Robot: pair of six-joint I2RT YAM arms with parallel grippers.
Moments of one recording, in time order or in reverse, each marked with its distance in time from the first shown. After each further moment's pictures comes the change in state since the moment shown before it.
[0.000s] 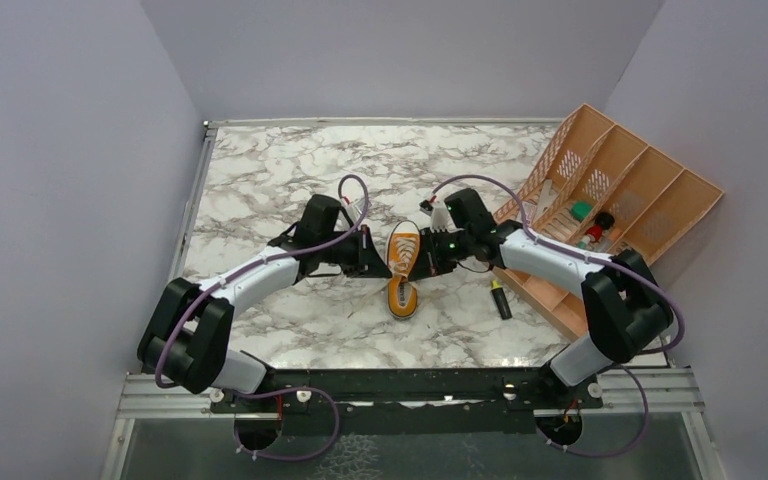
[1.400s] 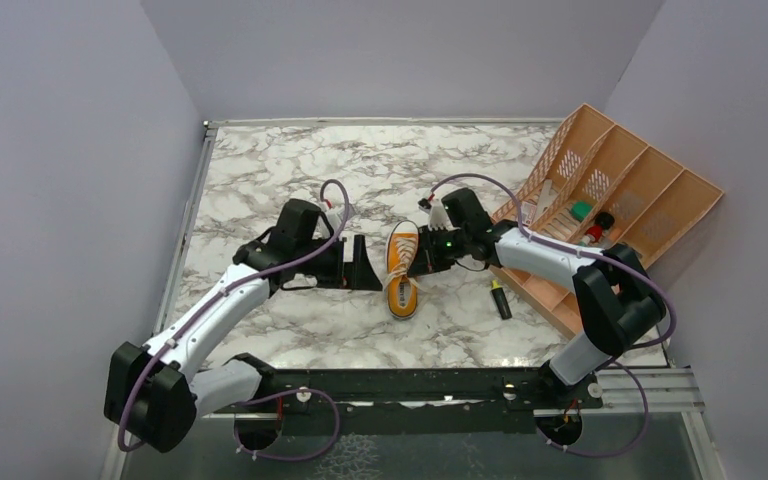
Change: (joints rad) left arm -0.006 -0.294 0.023 -0.438 -0.087 0.194; right arm 0.000 0.051 0.005 0.053 0.061 -0.002
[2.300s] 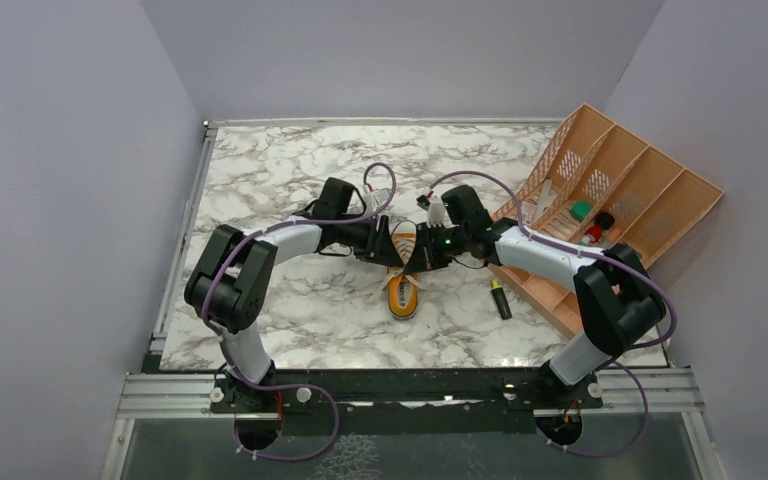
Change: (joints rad) left arm 0.060 0.632 0.186 0.435 0.281 0.104; right arm 0.000 0.000 0.019 0.013 -0.034 0.013
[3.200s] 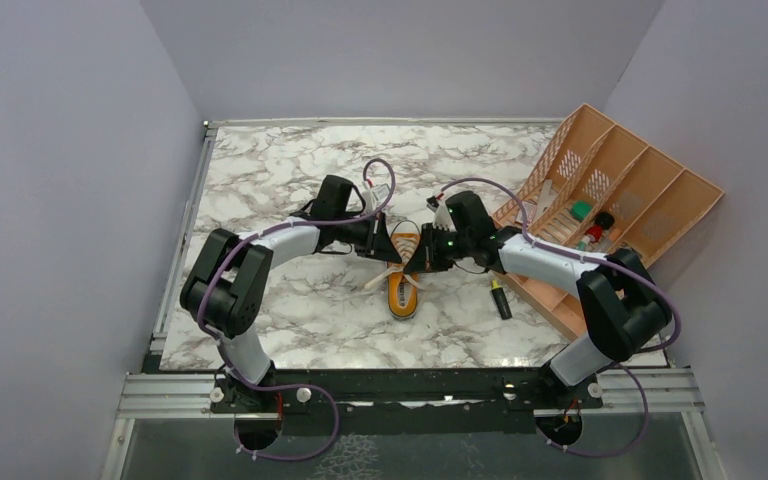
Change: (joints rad) left arm 0.000 -0.010 0.008 0.047 0.026 -0.007; right arm 0.000 -0.035 -0.077 0.095 0.041 0.187
